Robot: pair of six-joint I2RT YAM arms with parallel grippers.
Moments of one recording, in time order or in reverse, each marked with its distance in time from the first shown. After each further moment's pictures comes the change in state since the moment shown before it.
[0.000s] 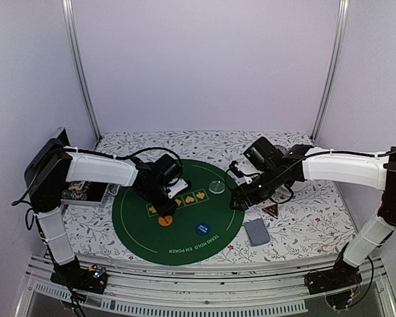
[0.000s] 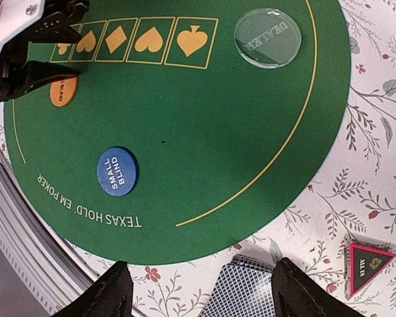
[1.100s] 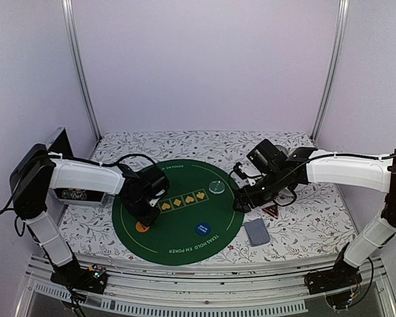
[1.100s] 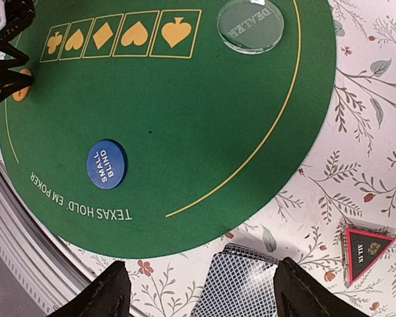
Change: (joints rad) left arm -0.019 -0.123 -0.152 -0.142 -0.143 -0.349; right arm 0.000 -0.039 -0.048 0.005 0.026 0.030
